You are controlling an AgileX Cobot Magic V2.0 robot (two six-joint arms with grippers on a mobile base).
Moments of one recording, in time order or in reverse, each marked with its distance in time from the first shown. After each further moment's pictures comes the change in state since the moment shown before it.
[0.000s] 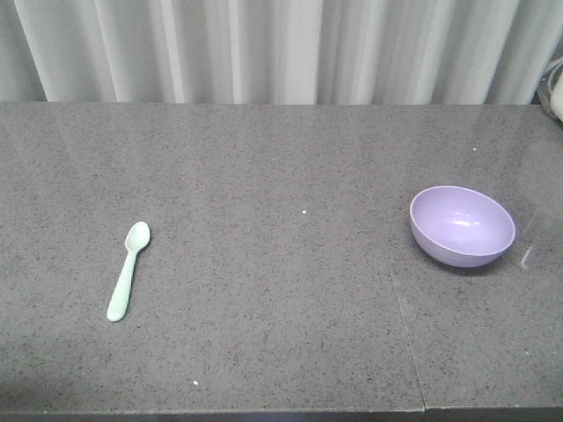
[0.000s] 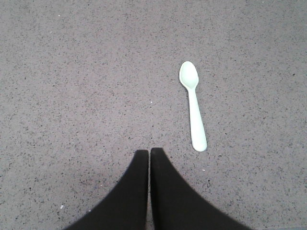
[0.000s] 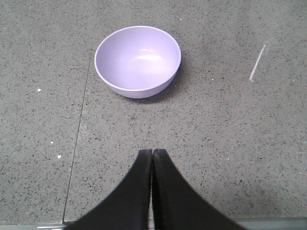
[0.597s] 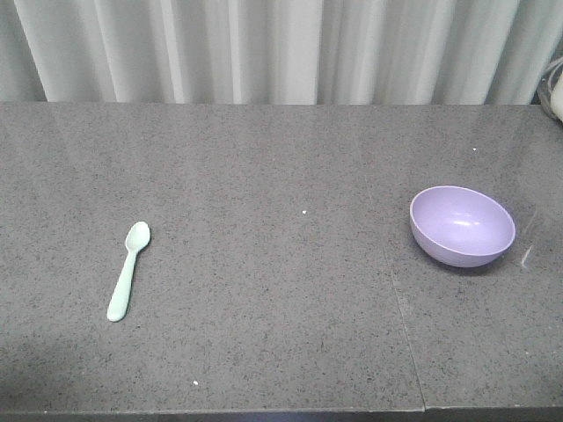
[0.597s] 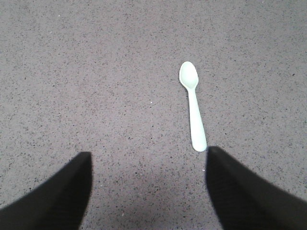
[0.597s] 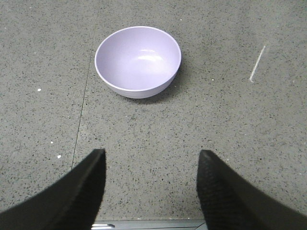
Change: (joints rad) left arm 0.000 -0.001 0.000 0.000 0.000 0.000; right arm 0.000 0.000 0.000 0.000 0.000 -0.004
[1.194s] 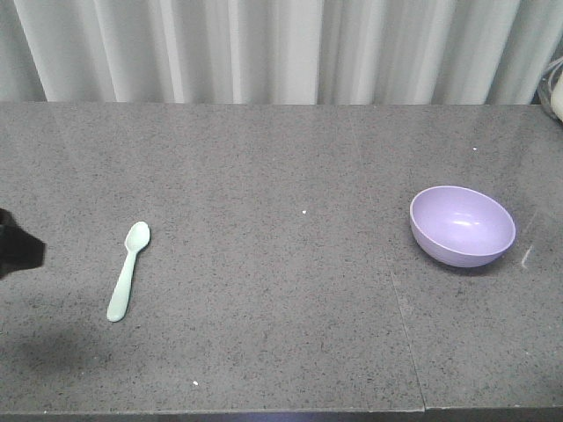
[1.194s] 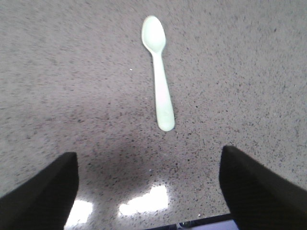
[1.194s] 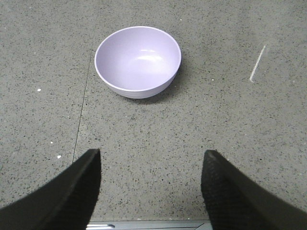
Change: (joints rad) left arm -0.085 0.236 0.000 -0.101 -0.012 0.023; right arm 0.000 0.000 0.000 0.000 -0.001 0.000
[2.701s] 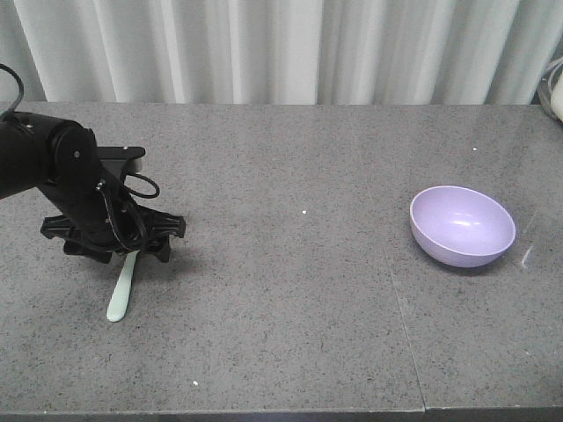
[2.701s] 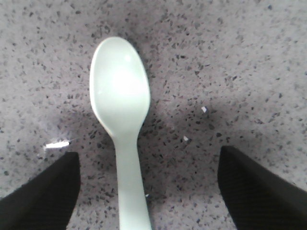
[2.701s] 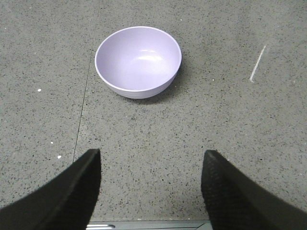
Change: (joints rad) left arm -0.208 0.749 -0.309 0.173 -0.137 -0.256; right arm 0.000 0.000 0.000 0.000 0.000 0.000
